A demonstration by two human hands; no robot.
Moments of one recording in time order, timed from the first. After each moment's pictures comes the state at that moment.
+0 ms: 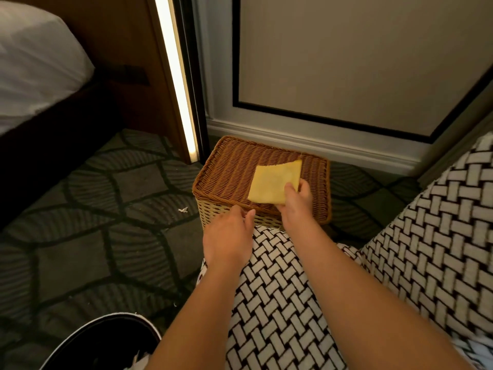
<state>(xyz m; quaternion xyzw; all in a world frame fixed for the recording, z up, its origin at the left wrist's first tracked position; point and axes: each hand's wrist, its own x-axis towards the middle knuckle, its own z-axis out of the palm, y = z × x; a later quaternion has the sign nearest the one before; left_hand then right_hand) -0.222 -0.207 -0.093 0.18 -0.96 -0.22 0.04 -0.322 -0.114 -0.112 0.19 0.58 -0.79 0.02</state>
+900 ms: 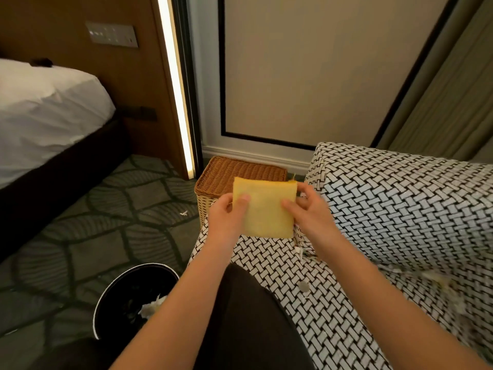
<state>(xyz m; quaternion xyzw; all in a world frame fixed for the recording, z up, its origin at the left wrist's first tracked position) -0.023 -0.138 0.077 0.17 -0.70 -0.68 0.11 -0.046 0.007 0.094 -0.04 0.76 -0.65 0.05</state>
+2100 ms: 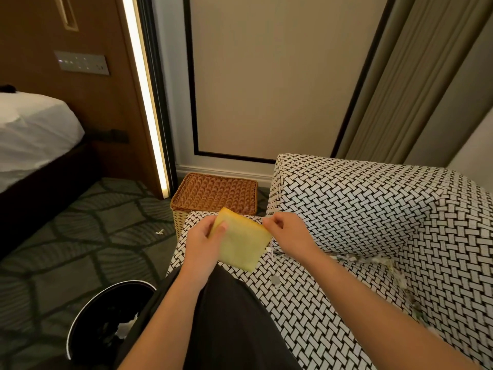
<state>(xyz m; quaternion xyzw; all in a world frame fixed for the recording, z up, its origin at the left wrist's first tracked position) 0.034 -0.130 0.073 0.06 -0.74 -0.66 0.13 -0.012 0.037 0.086 -0.06 0.91 -0.41 -0.01</state>
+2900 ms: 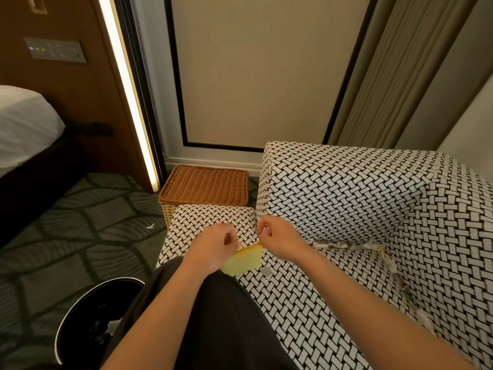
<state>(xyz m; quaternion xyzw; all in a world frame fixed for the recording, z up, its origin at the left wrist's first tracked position) 0.007 -0.115 0.053 -0.07 -0.94 -0.32 -0.02 -0.011 0.050 0.065 -0.06 0.93 -0.34 0.09</state>
